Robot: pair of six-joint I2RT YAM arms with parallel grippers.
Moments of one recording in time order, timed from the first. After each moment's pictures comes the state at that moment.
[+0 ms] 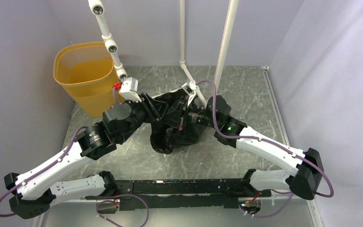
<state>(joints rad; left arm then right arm) -0.99 0.93 1.13 -0.34 -0.43 -0.73 0.90 1.20 0.98 0.29 -0.45 0.52</state>
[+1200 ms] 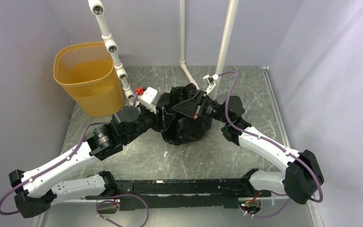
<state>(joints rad) -0.99 0.95 1.03 -0.29 -0.25 -0.31 0.65 1.20 0.78 0.69 -0.60 1.05</state>
